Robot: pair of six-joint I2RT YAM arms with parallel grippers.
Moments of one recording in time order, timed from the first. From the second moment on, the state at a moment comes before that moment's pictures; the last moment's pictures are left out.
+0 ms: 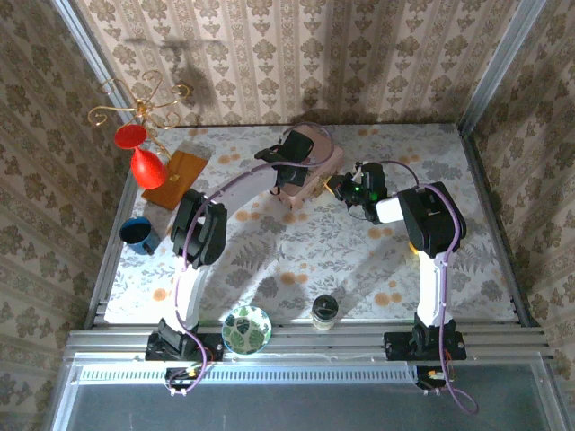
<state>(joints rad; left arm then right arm) -0.67 2.18 1.86 -0.66 -0.48 -0.21 0.20 2.12 1.05 0.63 -0.49 1.11</state>
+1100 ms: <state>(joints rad) -0.66 2.16 1.84 -0.67 -0.48 -0.21 0.11 1.86 0.95 0.35 -0.43 0.97</state>
